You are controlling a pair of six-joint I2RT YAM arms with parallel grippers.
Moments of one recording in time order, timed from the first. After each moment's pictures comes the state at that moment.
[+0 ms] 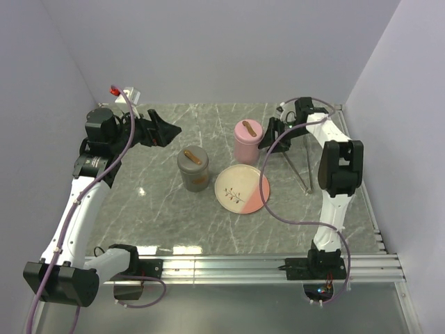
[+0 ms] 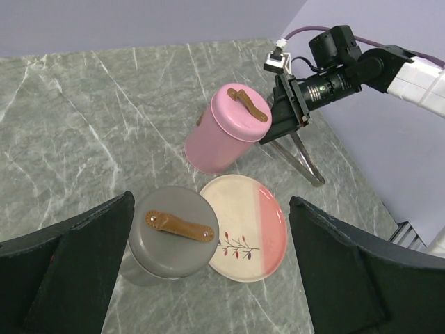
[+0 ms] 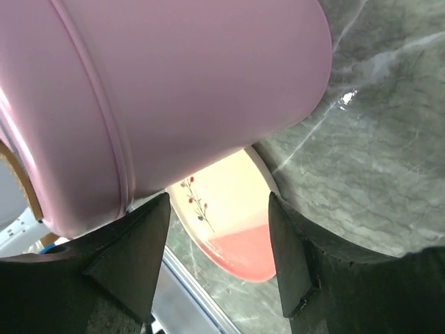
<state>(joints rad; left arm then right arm) -0.12 1.09 1.17 -0.27 0.55 -0.36 0.04 2.13 1.75 -0.88 -0.80 0.11</state>
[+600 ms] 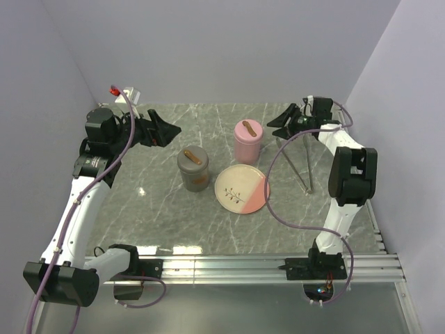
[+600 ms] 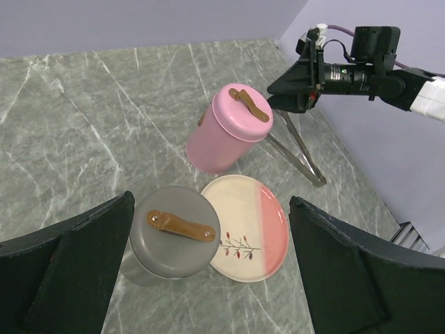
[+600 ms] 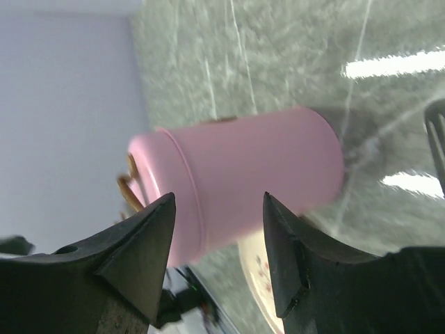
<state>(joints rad) -0.12 1.08 1.17 -0.27 0.55 -0.35 -0.06 1.97 1.47 -0.25 -0.82 0.72</state>
